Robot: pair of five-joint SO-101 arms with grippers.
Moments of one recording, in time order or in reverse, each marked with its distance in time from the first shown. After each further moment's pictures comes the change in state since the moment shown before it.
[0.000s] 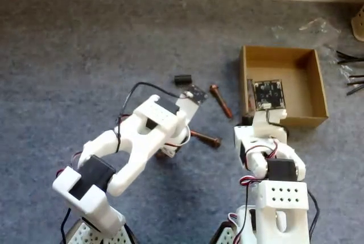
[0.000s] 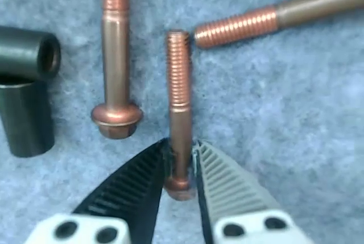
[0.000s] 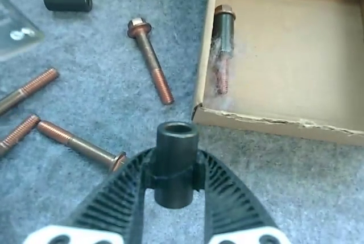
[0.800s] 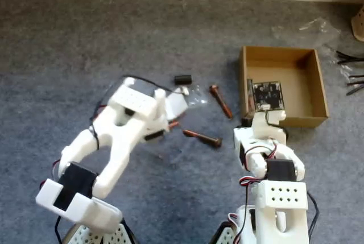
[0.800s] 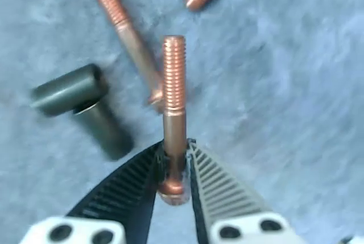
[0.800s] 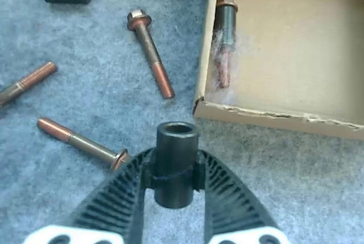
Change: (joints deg) left arm -10.0 -9.2 -6.0 12.3 -45.3; right arm 0.0 0.0 1.1 0.0 0.0
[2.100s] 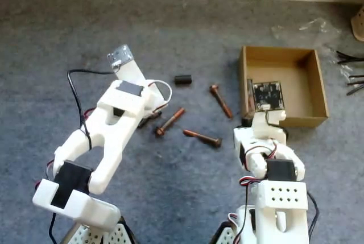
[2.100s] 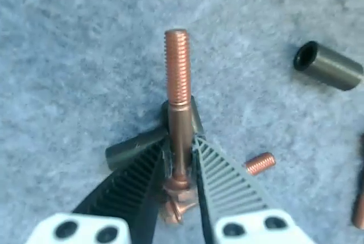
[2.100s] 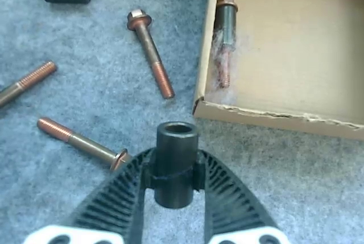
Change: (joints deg) left arm -3.8 0.0 7.0 -29.5 95.2; right arm 0.0 0.0 0.0 0.0 0.0
